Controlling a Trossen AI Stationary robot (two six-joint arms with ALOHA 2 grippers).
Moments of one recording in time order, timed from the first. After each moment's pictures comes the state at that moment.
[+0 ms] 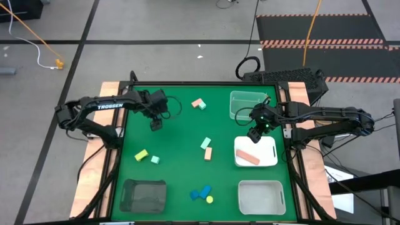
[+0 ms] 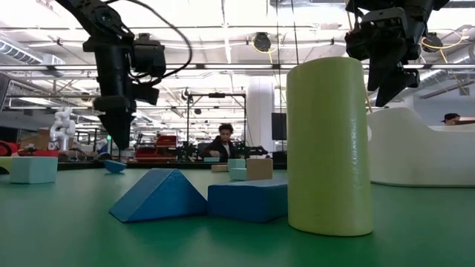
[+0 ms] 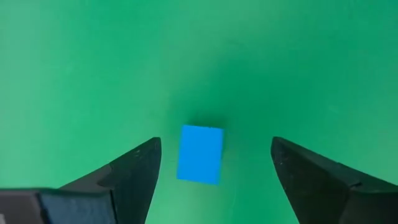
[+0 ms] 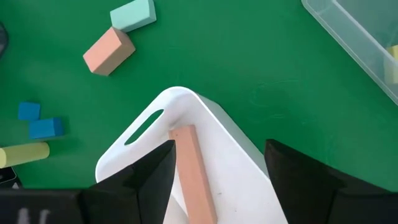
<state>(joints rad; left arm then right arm) 0.51 1.37 0.81 -0.78 -0.05 0.22 -0.16 1.00 0.81 -0.91 -0.13 0.67</state>
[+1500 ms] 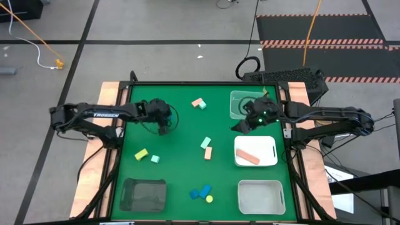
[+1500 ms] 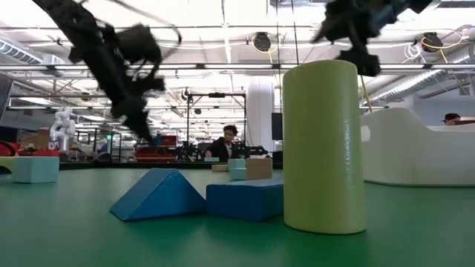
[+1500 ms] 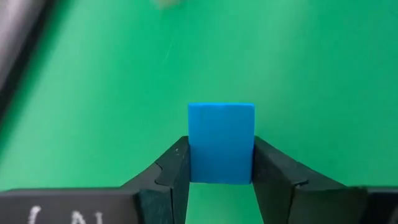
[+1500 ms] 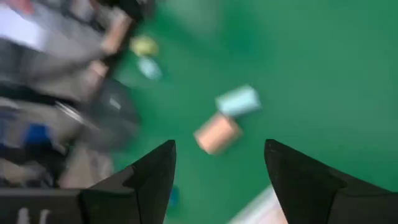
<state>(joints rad) 0.33 1.27 0.61 -0.27 -0.14 0.13 -0.16 1.01 0.81 -0.43 -0.19 0.92</state>
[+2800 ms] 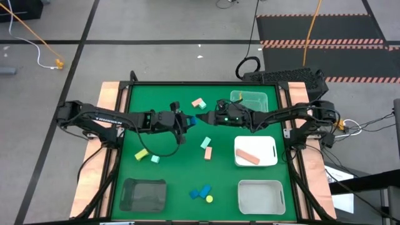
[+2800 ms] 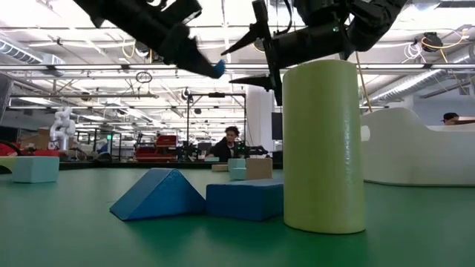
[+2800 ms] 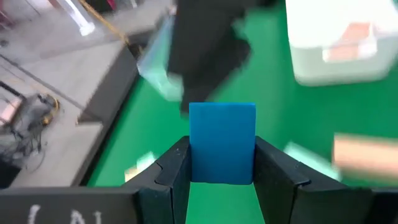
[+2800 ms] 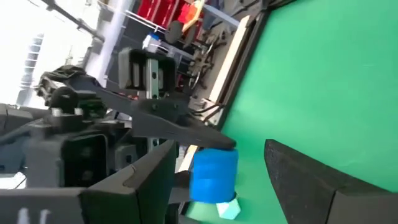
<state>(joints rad) 0.01 1.38 0.82 0.07 -0.32 0.21 -0.12 1.60 0.81 0.62 0.08 1.17</state>
